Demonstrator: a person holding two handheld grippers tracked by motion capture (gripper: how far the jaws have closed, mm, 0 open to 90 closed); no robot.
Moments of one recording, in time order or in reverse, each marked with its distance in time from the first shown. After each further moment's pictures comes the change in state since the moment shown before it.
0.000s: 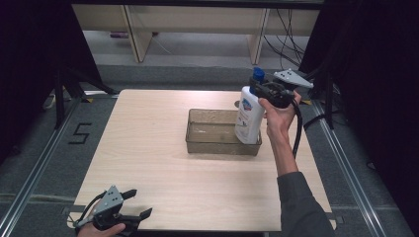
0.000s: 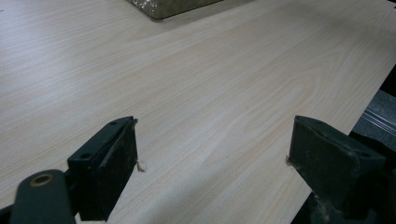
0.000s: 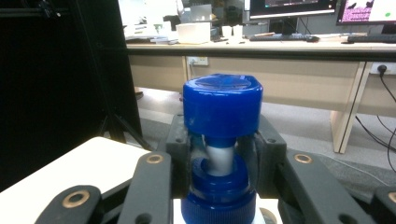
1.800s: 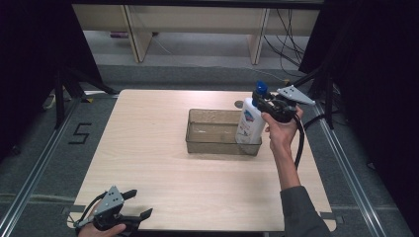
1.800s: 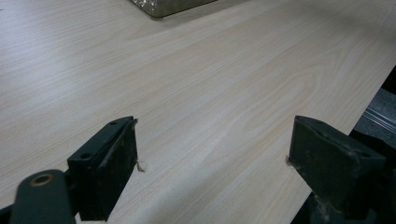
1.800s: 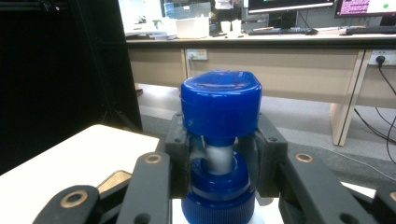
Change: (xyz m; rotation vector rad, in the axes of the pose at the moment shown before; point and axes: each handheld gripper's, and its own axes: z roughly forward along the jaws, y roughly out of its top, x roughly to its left) left arm 0.001 0.000 0.000 0.032 0.015 0.036; right arm -0.006 -0.038 -0.017 0.001 0.004 0.015
